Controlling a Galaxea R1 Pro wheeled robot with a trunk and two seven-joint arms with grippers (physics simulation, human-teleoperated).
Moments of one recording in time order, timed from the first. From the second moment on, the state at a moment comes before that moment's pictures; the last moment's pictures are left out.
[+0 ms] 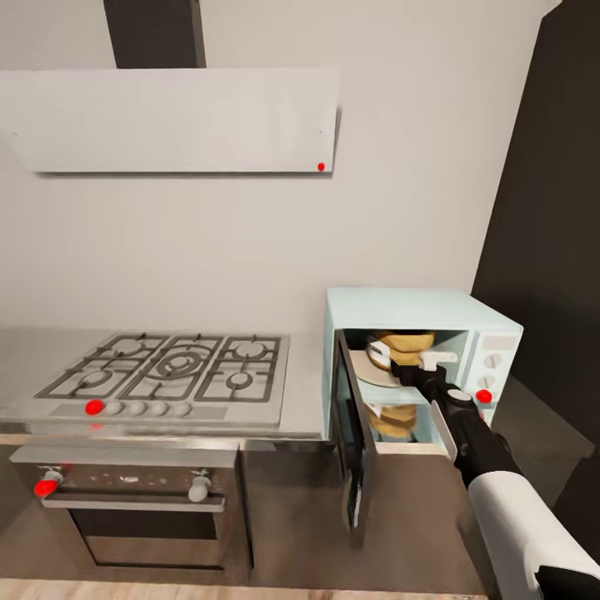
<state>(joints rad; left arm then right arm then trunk) 0.00 0.00 0.06 -0.08 0.23 -0.05 0.00 -0.77 -0.07 -0.12 -0.83 0.04 0.20 0.10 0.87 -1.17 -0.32</state>
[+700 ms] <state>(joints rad) 0.00 0.00 0.06 -0.08 0.23 -0.05 0.00 -0.77 -0.08 -0.07 -1.05 0.05 0.59 0.11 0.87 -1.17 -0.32</state>
